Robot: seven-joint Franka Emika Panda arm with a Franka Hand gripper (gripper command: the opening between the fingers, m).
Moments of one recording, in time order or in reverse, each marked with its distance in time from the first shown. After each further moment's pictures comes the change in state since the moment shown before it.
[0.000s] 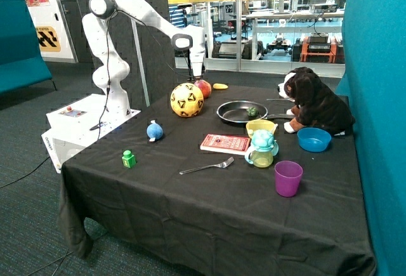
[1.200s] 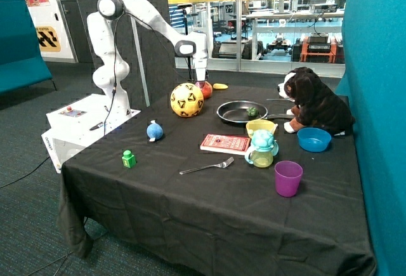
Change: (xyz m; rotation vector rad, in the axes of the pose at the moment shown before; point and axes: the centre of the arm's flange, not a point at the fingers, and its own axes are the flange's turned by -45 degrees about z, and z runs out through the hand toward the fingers) arm 0.013 -0.021 0.034 0.001 0.000 -0.055
